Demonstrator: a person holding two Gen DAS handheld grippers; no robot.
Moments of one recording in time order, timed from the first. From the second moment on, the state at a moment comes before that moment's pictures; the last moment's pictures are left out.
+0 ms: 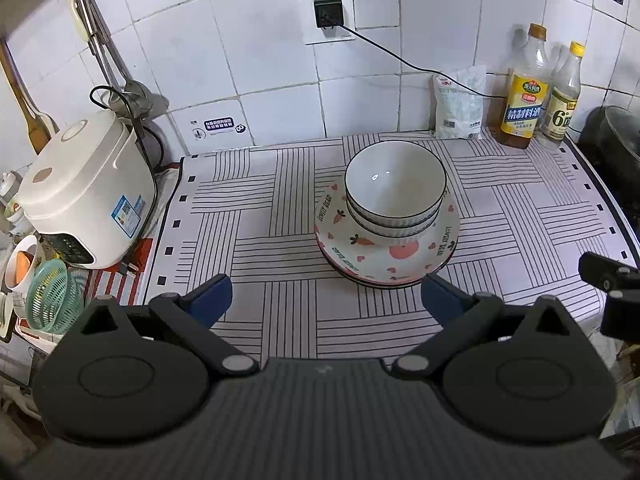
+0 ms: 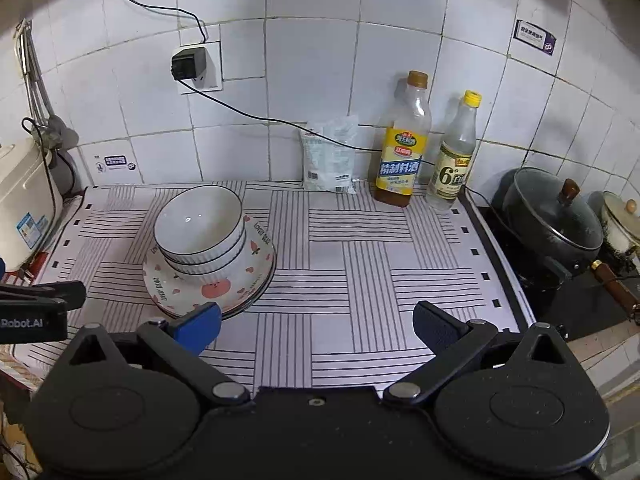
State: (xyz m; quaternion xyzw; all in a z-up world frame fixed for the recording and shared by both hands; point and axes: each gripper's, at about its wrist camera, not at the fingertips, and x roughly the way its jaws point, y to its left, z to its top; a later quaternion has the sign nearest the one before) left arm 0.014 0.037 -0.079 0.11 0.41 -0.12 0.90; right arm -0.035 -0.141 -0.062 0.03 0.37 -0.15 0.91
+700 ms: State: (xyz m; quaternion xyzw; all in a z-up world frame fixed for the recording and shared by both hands) left arm 0.009 0.043 -0.095 0.10 0.39 -0.10 0.91; right arm -0.041 -0.141 -0.074 0.01 0.36 -0.16 0.92
